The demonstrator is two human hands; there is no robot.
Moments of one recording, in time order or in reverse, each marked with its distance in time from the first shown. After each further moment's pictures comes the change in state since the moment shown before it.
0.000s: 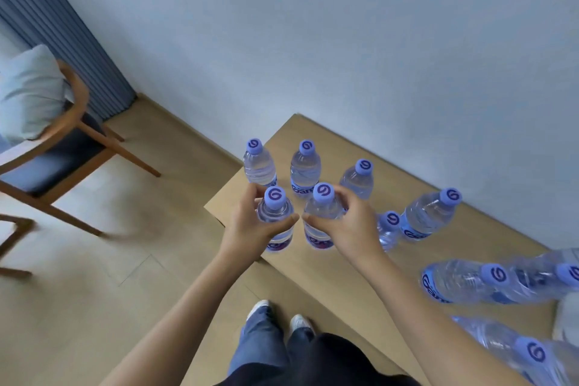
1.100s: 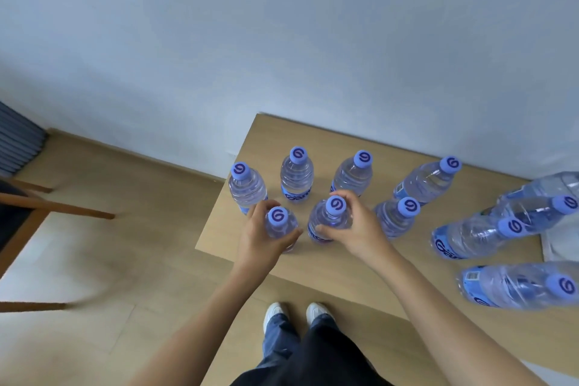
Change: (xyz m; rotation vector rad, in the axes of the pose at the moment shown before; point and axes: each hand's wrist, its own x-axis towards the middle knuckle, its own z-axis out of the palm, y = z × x) left_hand 0.069 -0.057 -0.006 0.132 -0.264 0.048; right_hand 0.016 0.027 0.033 -0.096 0.103 0.202
